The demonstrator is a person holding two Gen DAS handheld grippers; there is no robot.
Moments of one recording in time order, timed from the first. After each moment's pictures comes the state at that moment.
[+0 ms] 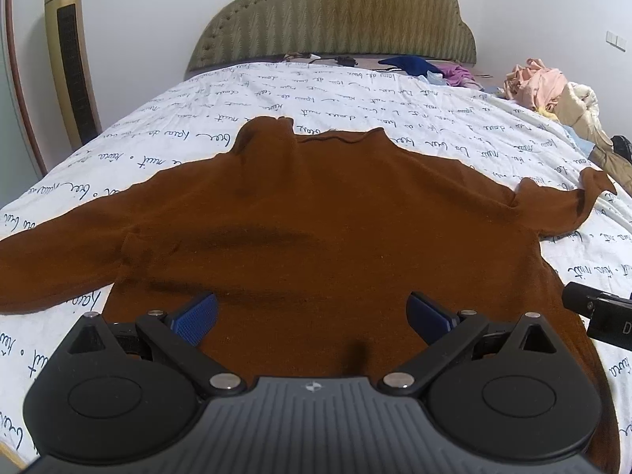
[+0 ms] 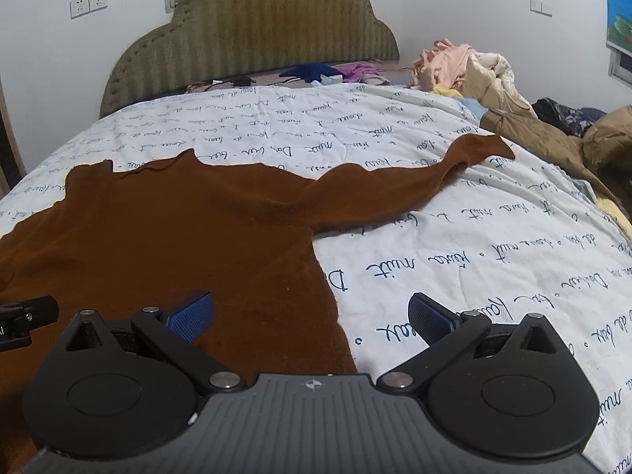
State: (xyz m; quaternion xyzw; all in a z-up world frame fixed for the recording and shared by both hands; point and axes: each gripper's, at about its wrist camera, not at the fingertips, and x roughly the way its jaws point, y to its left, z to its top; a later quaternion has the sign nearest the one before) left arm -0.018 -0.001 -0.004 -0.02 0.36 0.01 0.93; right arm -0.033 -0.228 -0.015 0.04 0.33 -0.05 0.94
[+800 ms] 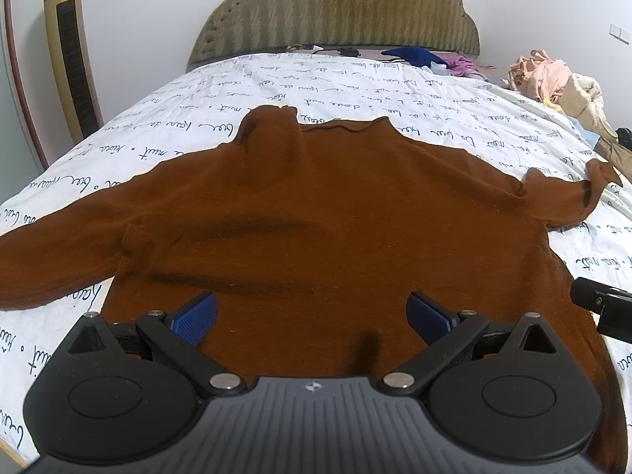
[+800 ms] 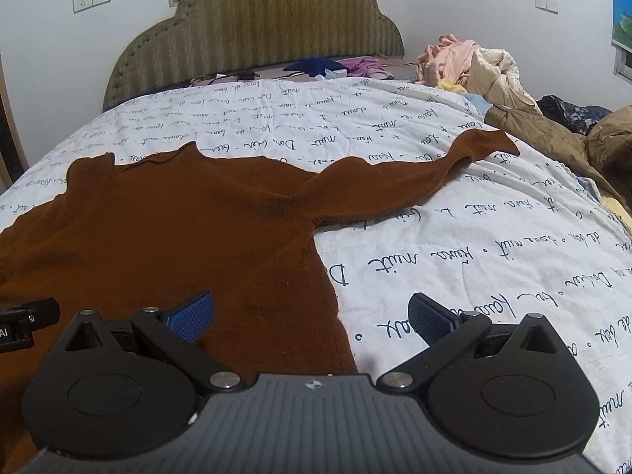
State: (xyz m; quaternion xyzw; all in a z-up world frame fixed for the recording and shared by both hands) left arm -0.015 0.002 -0.010 -0.02 0.37 0.02 0.93; right arm -0.030 -0.229 -0.017 0.03 0.34 -0.05 0.94
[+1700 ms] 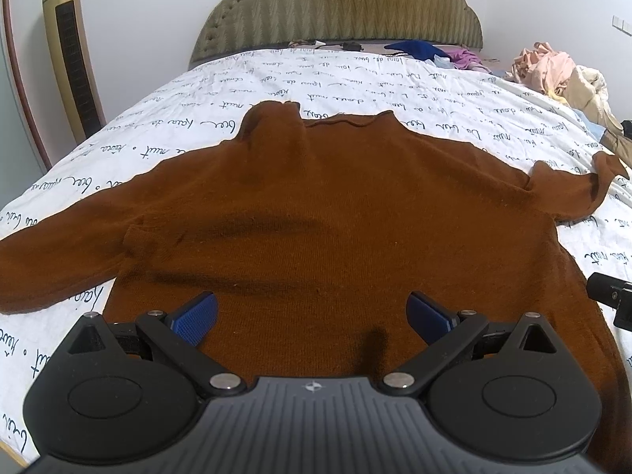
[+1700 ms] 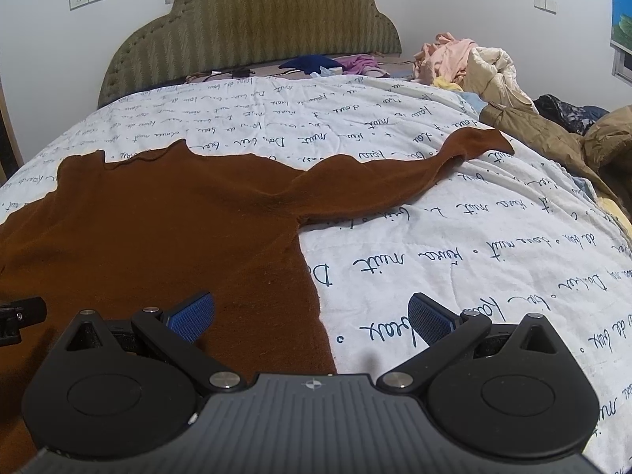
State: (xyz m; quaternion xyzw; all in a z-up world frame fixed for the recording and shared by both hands) left arm -0.010 -0.001 -0.013 0.00 0.38 0.02 0.92; right arm -0.026 -0.242 -0.019 0.03 0.34 -0.06 0.94
